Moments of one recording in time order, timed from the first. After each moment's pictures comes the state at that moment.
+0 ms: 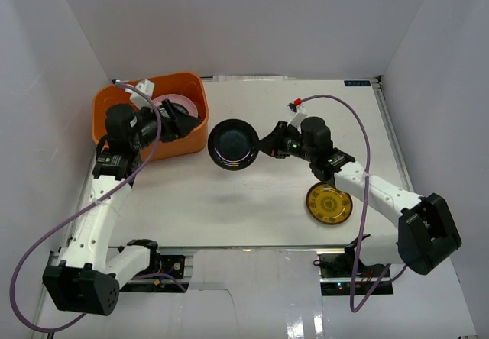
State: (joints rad) left arm -0.08 1.05 1.06 -0.24 0.44 -0.54; right arm 0.62 1.31 0.85 0.17 -0.31 0.71
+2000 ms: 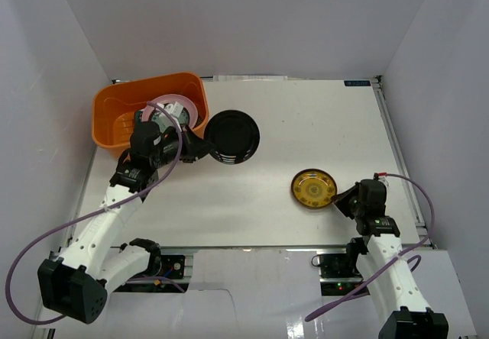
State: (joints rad) left arm -0.31 0.96 0.82 -0.16 0.51 -0.57; right arm 0.01 0.55 0.19 -0.40 -0.05 0.80
